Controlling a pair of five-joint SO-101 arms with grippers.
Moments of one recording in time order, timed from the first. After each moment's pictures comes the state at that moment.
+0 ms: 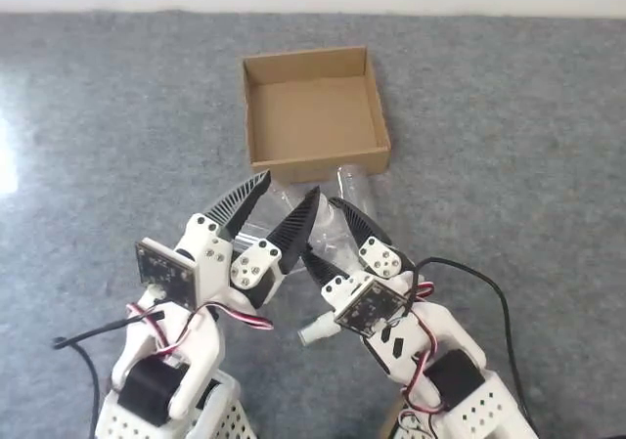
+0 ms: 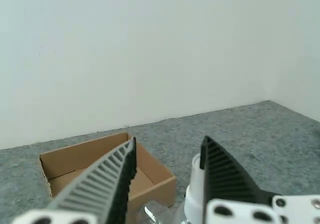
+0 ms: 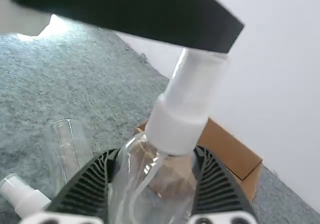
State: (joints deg) left arm 21.1 -100.4 77.1 40.4 8.9; right arm -40.2 -102.6 95.1 23.3 25.0
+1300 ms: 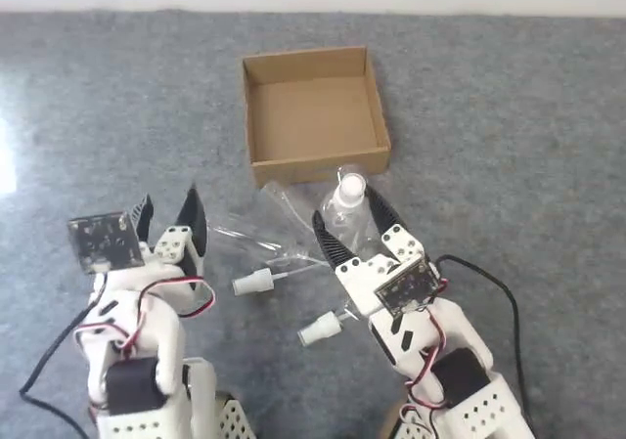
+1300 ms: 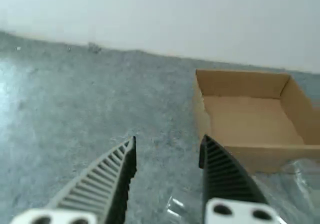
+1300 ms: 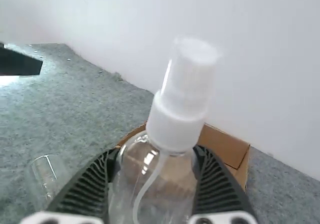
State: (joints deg) left arm -13.6 -100.4 78.1 58.2 8.4; right arm -34.7 -102.6 95.1 19.5 12.2
